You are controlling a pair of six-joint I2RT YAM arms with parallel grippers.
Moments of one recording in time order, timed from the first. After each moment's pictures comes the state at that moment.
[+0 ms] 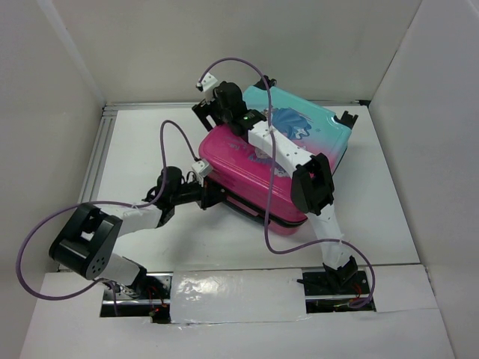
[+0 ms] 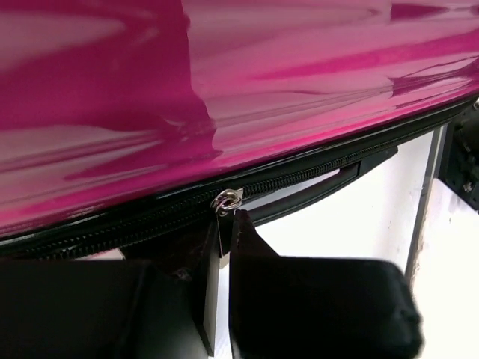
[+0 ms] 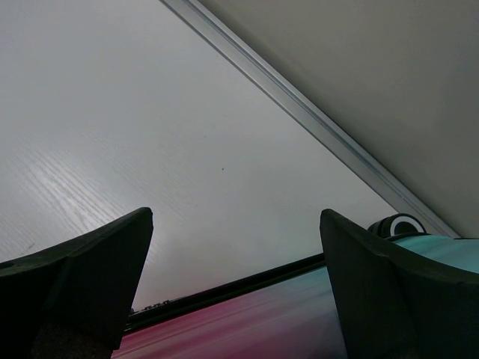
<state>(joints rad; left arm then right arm) -0.43 1.44 0.50 0.60 0.67 -0.19 0.64 2.28 2.18 -0.25 0.06 -0.25</state>
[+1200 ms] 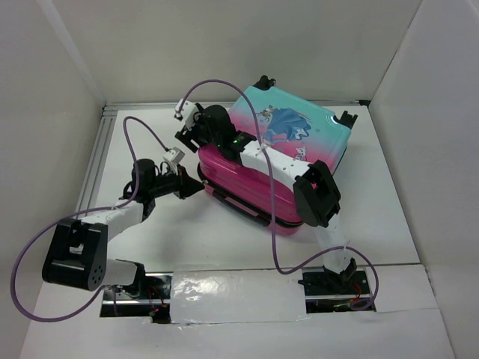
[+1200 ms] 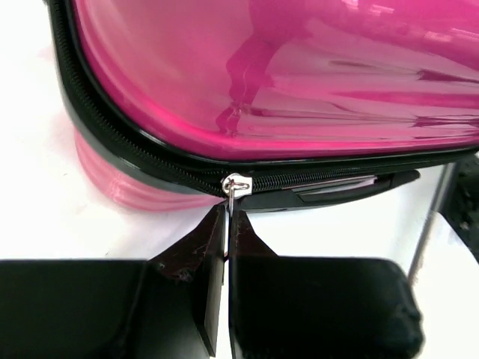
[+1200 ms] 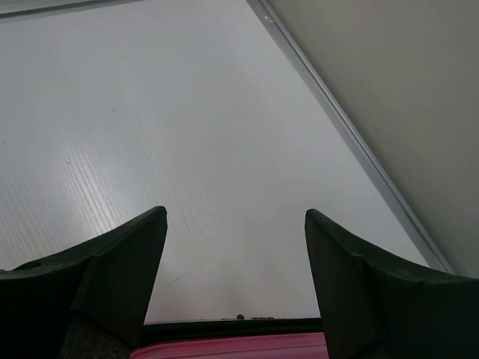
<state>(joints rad) -0.15 1.32 0.51 0.43 0.74 -0.21 0.78 2.13 1.84 -0.01 -0.09 -0.38</state>
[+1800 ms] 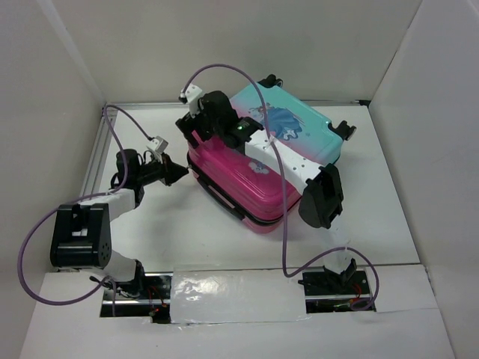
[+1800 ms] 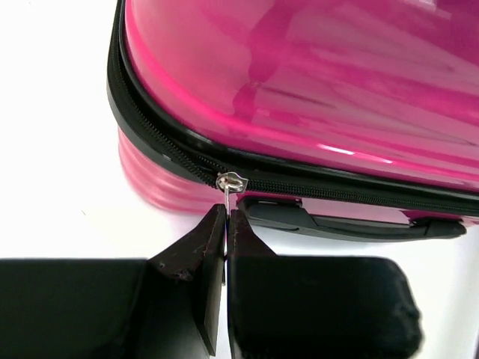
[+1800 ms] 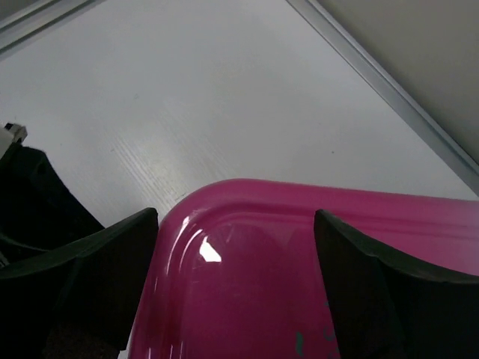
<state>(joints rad) 0.05 1.48 0.62 0.50 0.88 -0.09 0.79 2.09 2.03 -0.34 -0.03 -0.16</state>
